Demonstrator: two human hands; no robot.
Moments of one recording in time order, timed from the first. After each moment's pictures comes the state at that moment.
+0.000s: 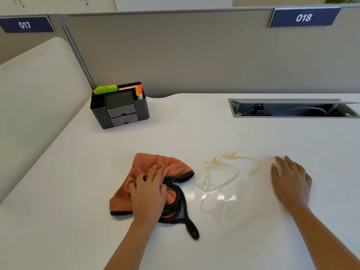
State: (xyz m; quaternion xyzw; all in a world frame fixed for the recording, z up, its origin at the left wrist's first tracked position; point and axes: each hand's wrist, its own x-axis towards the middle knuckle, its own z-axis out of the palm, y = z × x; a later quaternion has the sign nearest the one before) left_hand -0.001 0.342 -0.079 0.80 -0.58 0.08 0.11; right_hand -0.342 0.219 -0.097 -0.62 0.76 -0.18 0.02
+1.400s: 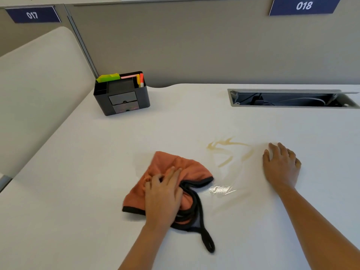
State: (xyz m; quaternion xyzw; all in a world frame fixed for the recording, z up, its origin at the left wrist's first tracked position) left_hand -0.060 0.390 -0.087 0.76 -0.62 0.10 0.19; right_hand -0.342 0.219 -0.101 -0.63 0.75 -0.18 0.01
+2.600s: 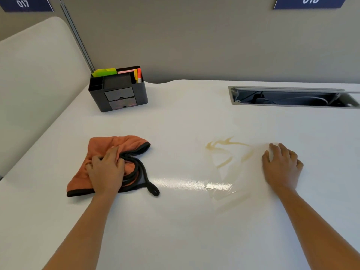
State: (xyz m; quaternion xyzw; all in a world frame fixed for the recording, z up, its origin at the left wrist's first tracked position) left_hand 0.072 0.355 -0.085 0.88 -0.43 0.08 0.21; right_hand -0.342 0.215 -0.104 -0.63 0.75 -0.20 -0.01
